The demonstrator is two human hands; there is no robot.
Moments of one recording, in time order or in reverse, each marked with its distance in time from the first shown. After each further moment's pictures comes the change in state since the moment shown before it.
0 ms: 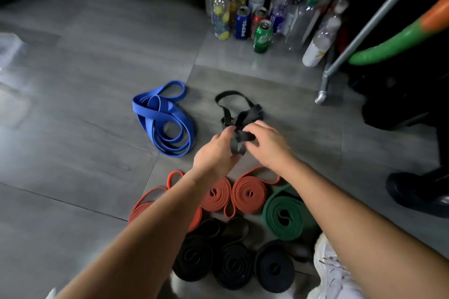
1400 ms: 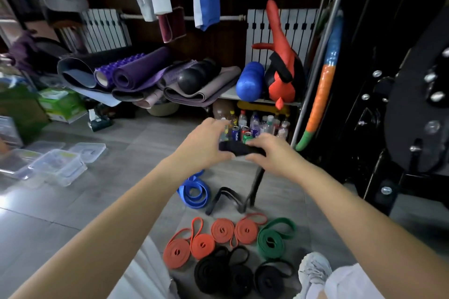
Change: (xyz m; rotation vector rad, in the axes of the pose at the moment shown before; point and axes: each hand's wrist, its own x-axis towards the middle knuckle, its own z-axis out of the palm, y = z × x) left_hand -0.334 0.152 -0.261 0.185 0.418 0.450; right_hand -0.246 -0.242 -0.249 -0.149 0.173 -0.274
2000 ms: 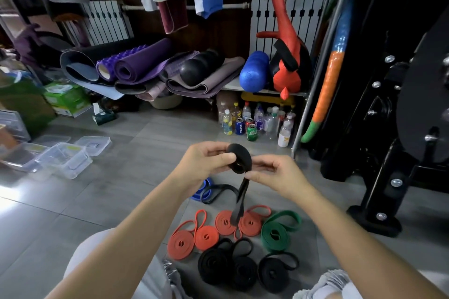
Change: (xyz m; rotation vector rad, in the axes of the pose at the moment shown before) left_hand -0.043 -0.001 0.039 -1.198 -0.042 -0.351; right_hand -0.045 0.002 0.041 0.773 0.075 0.114
